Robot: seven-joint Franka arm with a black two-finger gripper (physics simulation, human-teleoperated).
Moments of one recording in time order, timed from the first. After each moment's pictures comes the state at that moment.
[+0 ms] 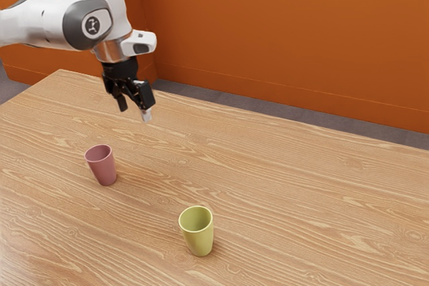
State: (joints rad) arm -0.02 -0.01 0.02 -1.85 -0.06 1.81 0.23
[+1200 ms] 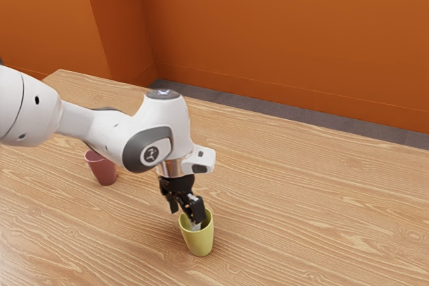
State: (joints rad) arm -0.12 0.10 -0.18 -2.27 -0.08 2.29 0.13
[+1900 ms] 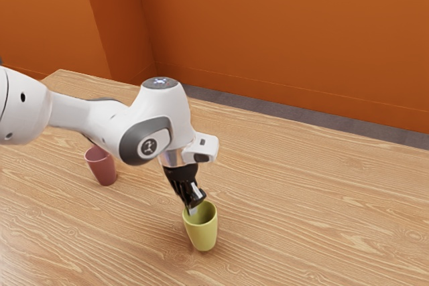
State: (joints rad) arm -0.12 0.04 -0.20 -2.27 -0.07 2.30 0.13
